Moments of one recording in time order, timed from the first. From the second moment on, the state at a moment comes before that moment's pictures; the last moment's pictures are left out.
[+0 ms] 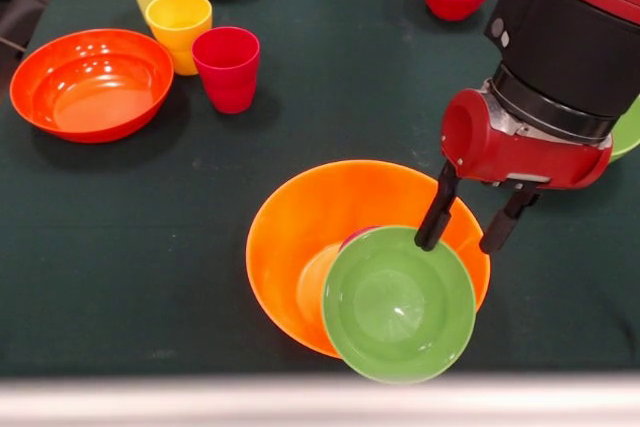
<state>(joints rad) 0.01 -0.13 0.00 0.46 -0.36 1.02 1.70</state>
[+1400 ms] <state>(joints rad) 0.00 -0.12 0.00 0.44 -0.34 1.02 1.70</state>
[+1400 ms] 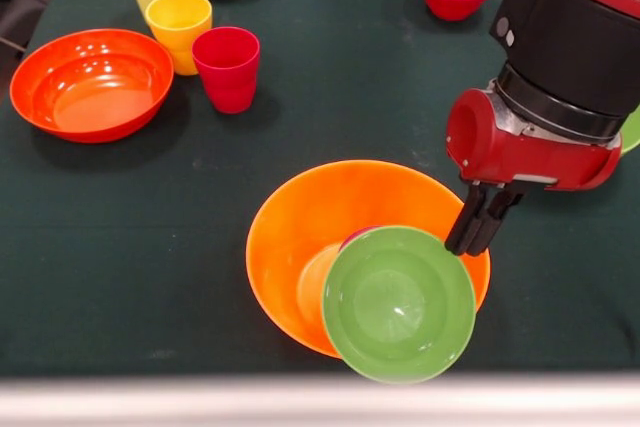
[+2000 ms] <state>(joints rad) 0.00 -0.11 0.00 0.38 -0.33 1.02 1.70</state>
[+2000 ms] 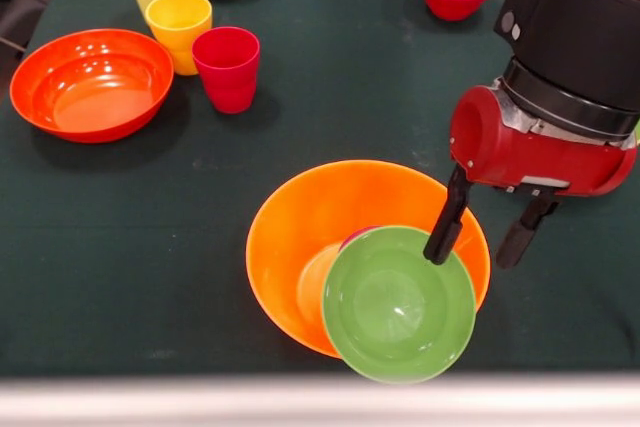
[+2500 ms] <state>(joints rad) 0.00 -0.11 0.00 0.35 -0.33 1.02 1.70</state>
